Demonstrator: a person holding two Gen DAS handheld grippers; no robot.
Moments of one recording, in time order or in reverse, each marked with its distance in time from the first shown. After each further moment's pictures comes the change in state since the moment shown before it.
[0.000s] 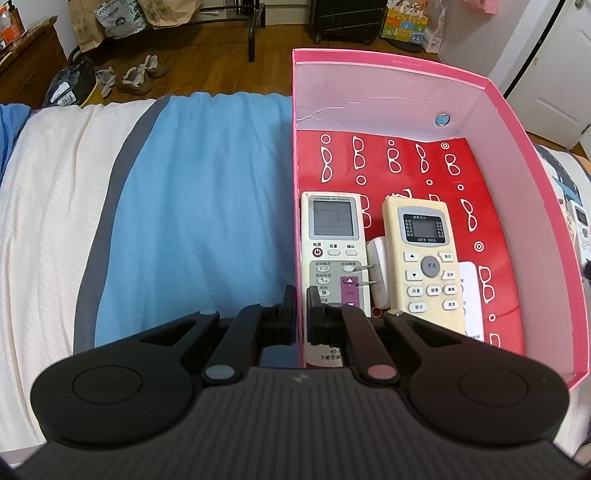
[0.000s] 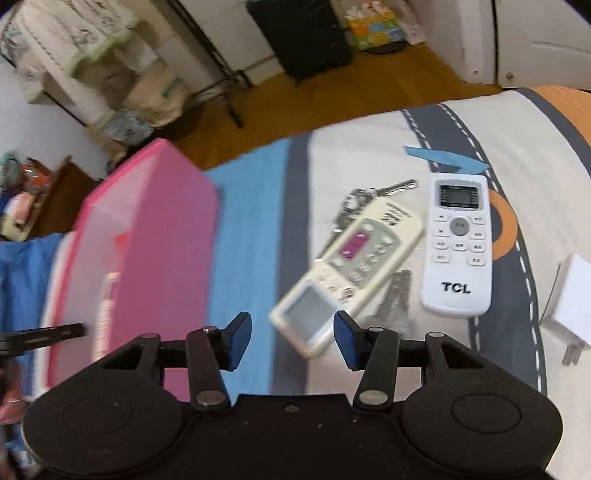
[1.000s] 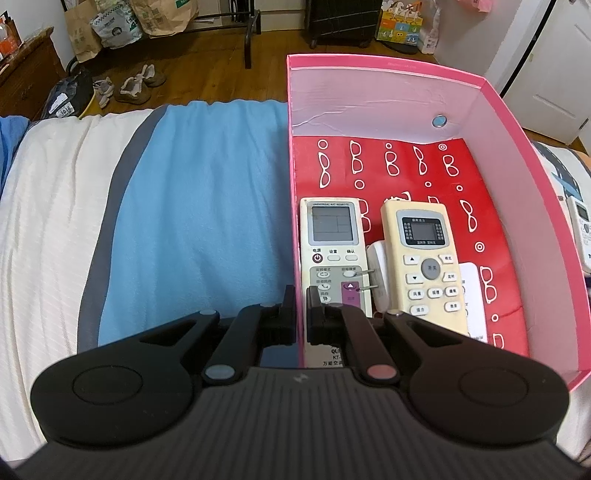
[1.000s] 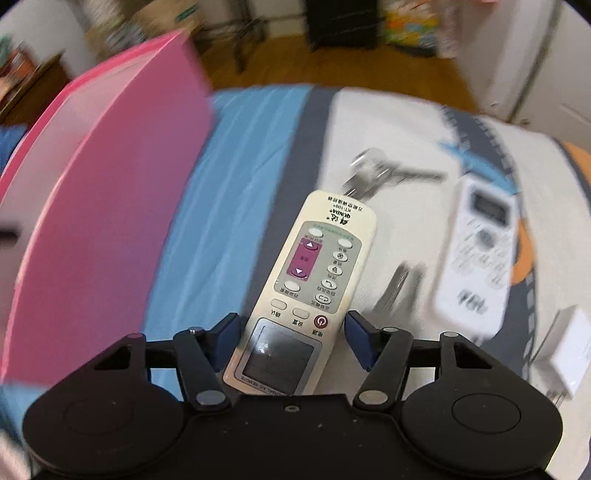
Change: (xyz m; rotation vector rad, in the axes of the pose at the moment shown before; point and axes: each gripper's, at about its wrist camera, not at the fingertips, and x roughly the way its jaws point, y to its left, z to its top) left arm -0.003 -0.002 -0.002 0.034 -0.021 0.008; right arm 0.036 0.039 -0.021 -0.298 0.152 -0.157
